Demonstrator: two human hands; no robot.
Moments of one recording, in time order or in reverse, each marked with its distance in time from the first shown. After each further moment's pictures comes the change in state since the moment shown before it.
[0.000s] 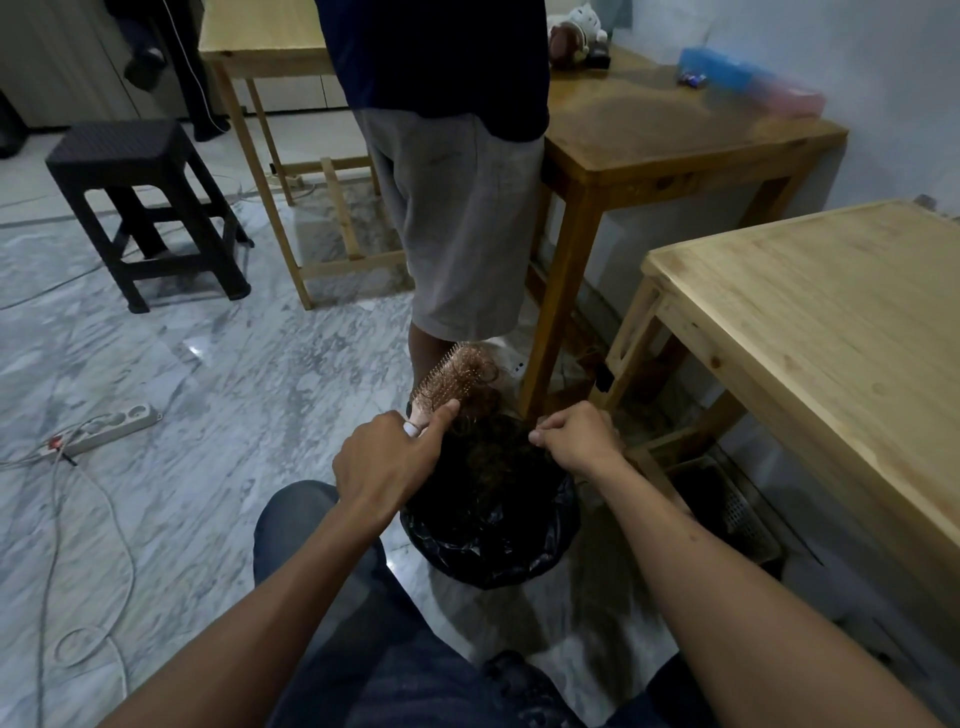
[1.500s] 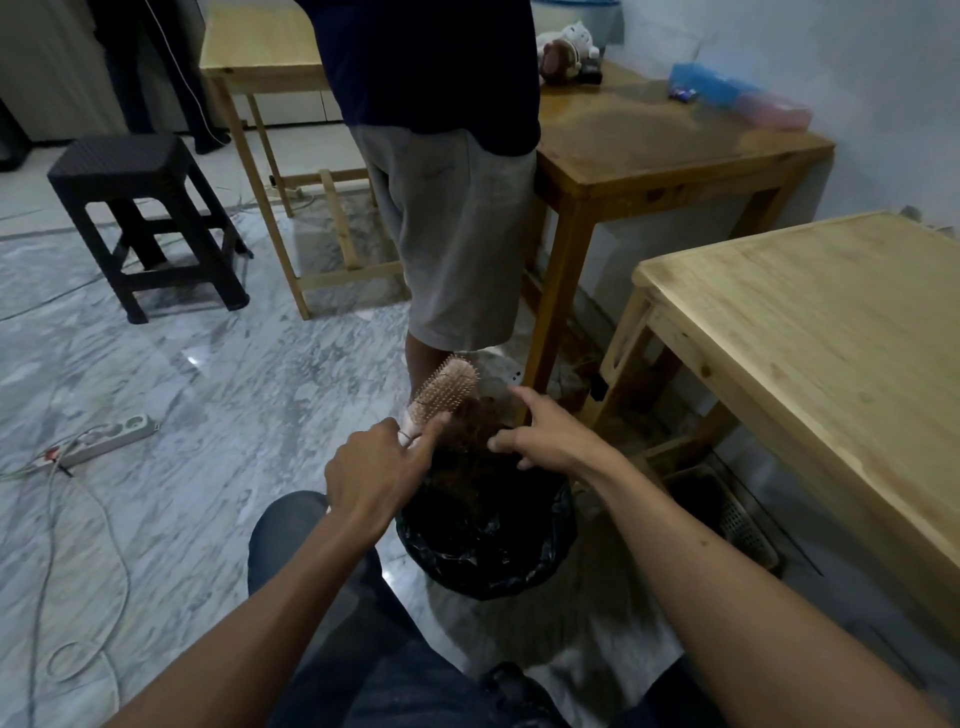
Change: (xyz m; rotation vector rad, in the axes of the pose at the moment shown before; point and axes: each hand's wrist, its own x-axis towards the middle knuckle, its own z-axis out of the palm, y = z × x) left_hand 0.002 -0.007 0.002 0.115 0.027 0.070; right_hand -0.018 -0.037 -0.015 0.111 -0.307 -0.182
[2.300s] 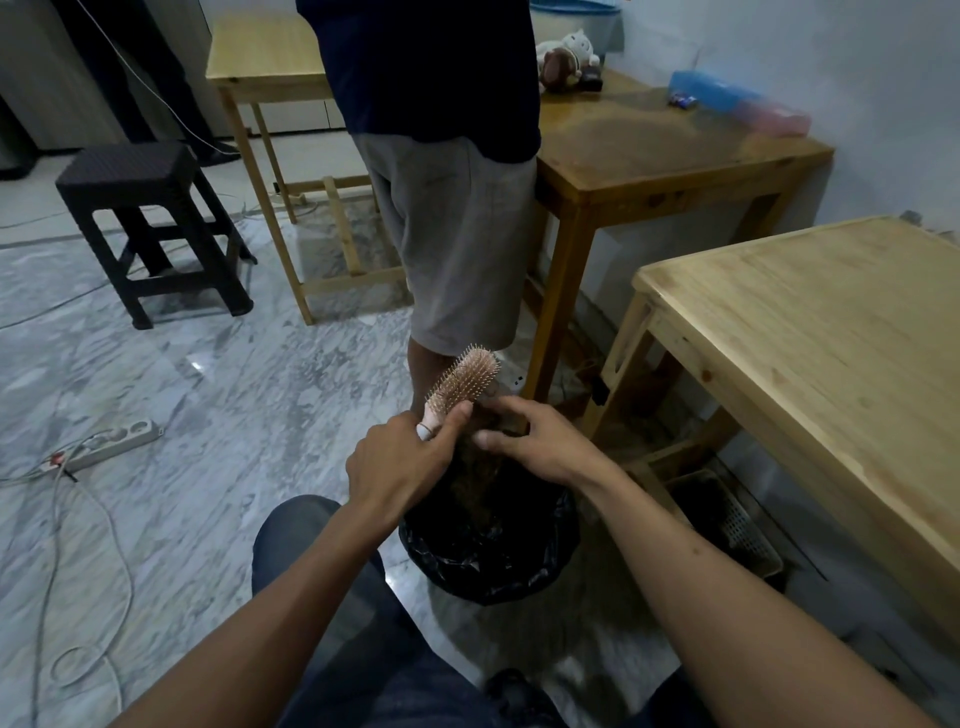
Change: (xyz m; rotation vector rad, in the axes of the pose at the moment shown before) left_hand 0.001 0.025 -0.007 -0.133 -0.051 -0.012; right_hand 0.003 0.010 0.009 -0.033 0.075 -0.194
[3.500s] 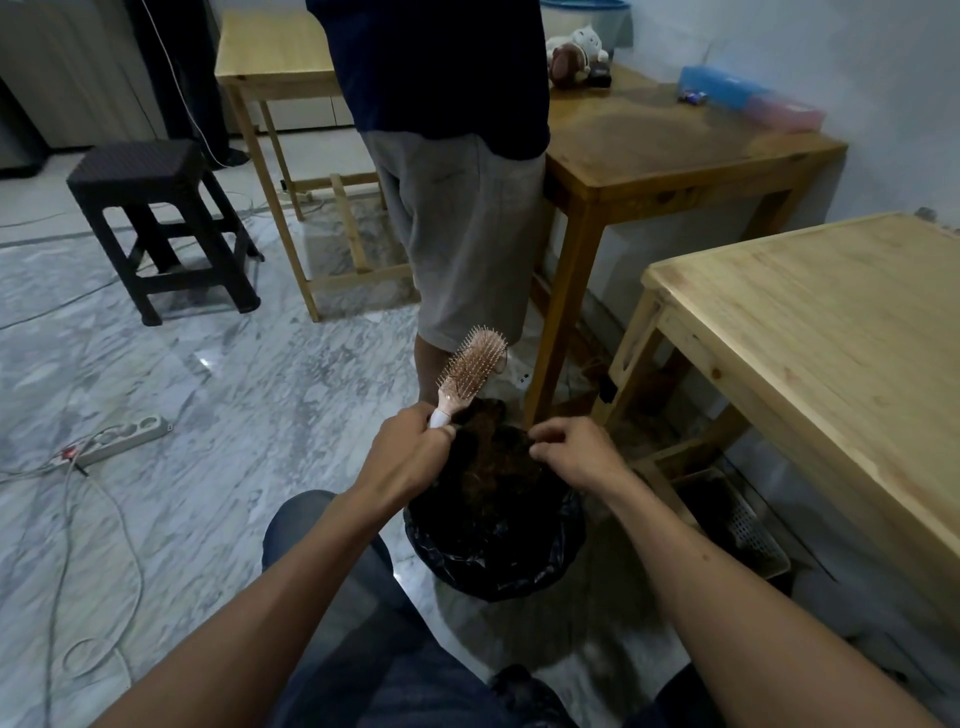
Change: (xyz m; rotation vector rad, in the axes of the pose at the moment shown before) left_hand -0.003 0.011 -0.026 -0.306 -0.311 -0.011; right_hand -0.008 0.022 -0.007 -0.022 0.105 0.259
